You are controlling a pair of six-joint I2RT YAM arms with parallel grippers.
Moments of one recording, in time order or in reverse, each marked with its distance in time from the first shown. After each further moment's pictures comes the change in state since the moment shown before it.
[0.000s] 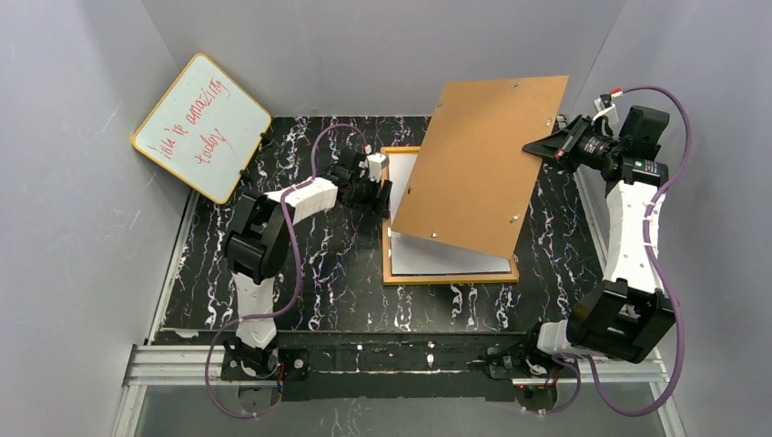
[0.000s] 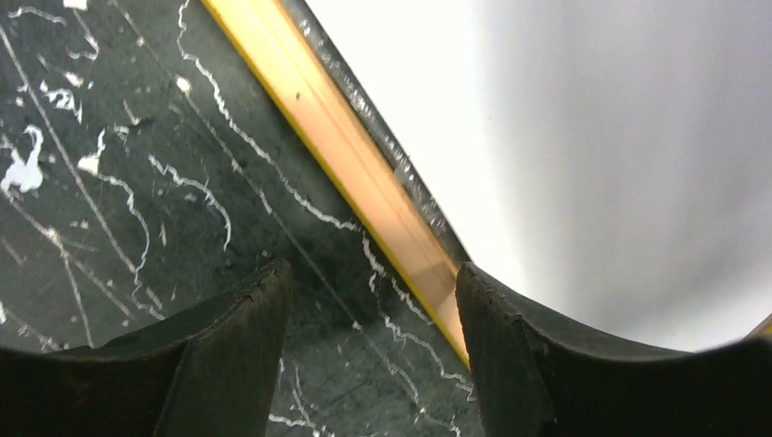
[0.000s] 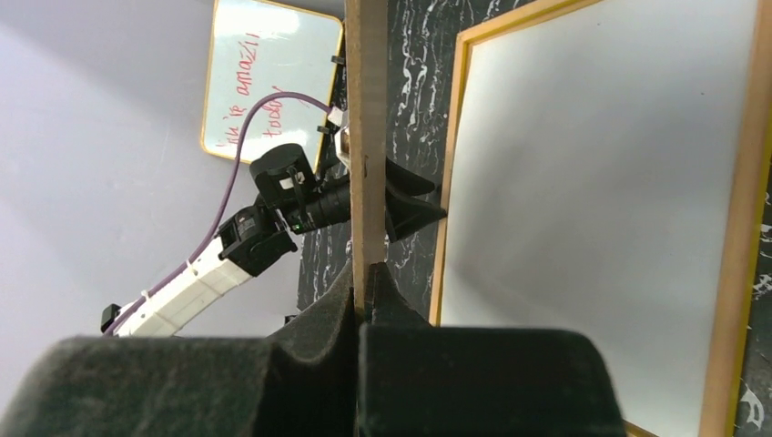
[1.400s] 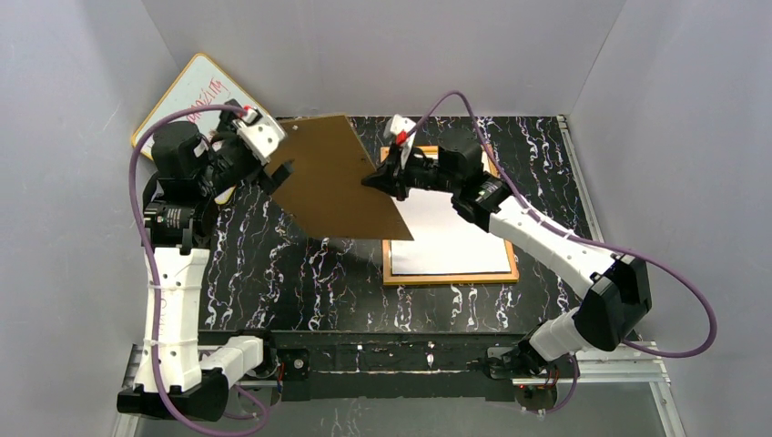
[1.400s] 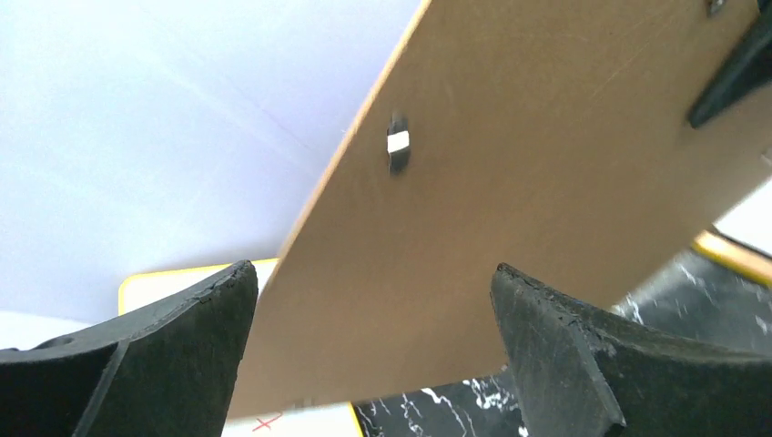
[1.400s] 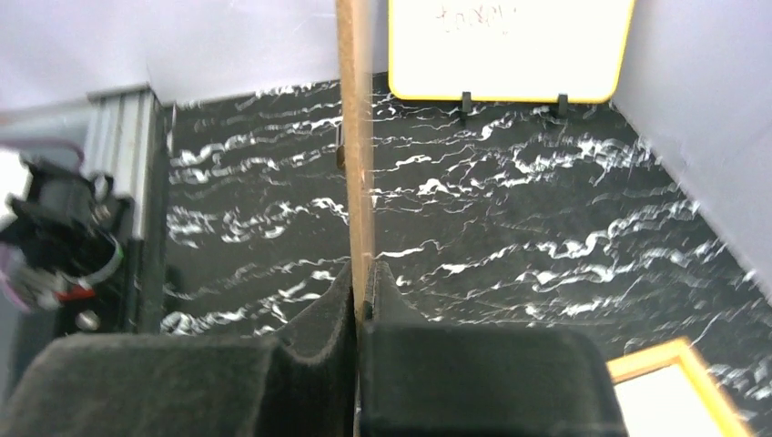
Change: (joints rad) left arm 0.430 -0.935 0.154 -0.458 0.302 0.837; right arm 1.048 0.100 -0.110 0.629 0.336 -0.756
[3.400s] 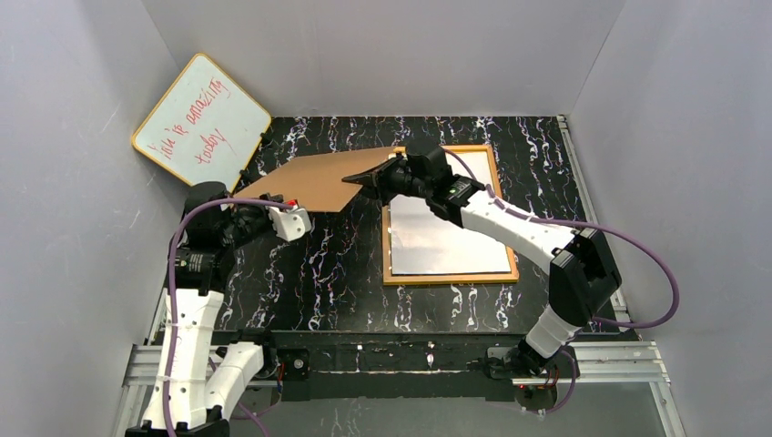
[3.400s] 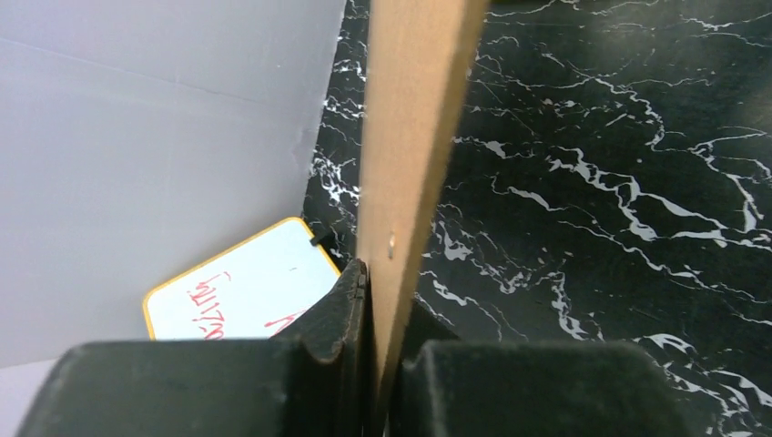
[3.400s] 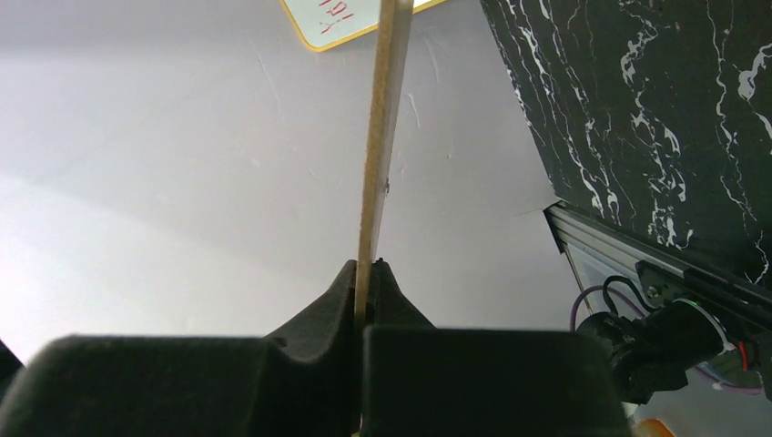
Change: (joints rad) left arm -0.003 -0.254 -0.453 -0.010 -0.071 0.457; right arm 0.042 0.179 0.028 -0.076 0.317 1.956
